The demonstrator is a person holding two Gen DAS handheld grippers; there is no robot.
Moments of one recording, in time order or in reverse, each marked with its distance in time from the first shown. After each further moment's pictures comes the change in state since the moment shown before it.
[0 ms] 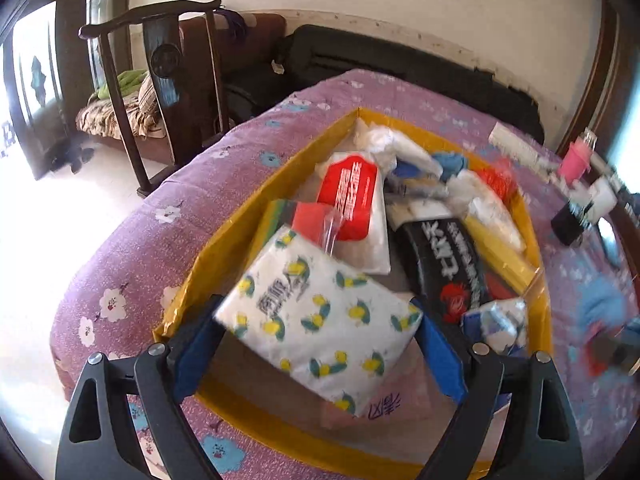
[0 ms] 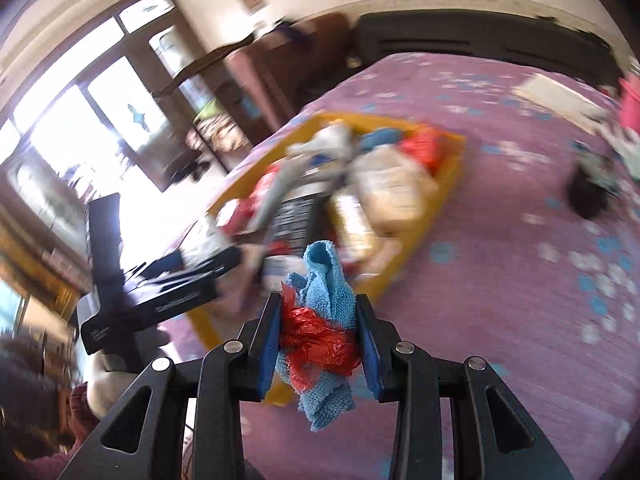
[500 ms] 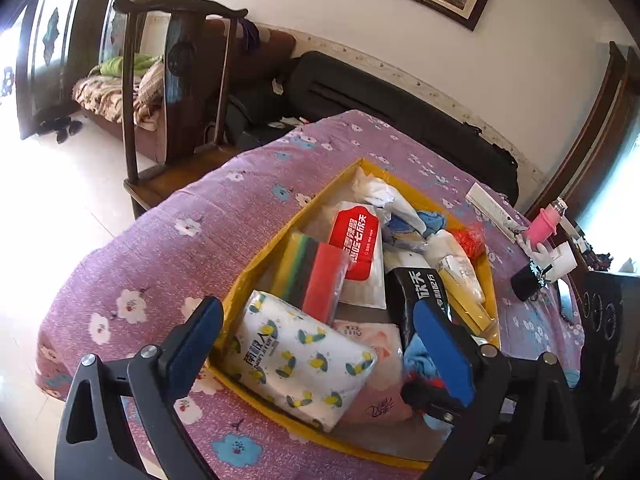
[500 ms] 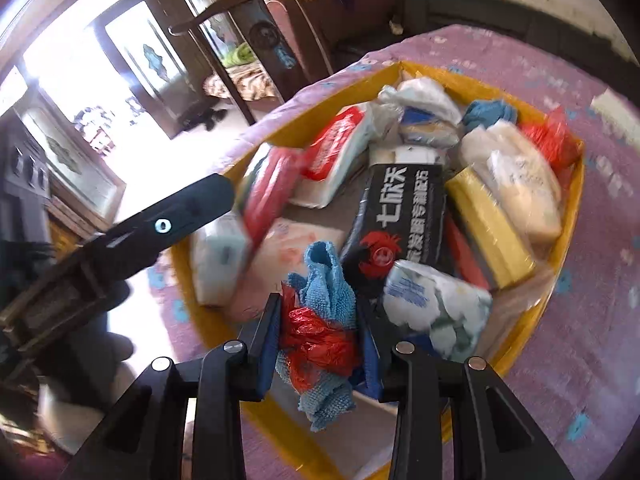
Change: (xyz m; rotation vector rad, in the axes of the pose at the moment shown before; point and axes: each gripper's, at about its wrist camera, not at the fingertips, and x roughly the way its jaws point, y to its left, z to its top) left arm -0.026 0.037 0.008 -0.143 -0.092 -0.129; right arm 0.088 0.046 0.013 -0.134 0.108 -0.080
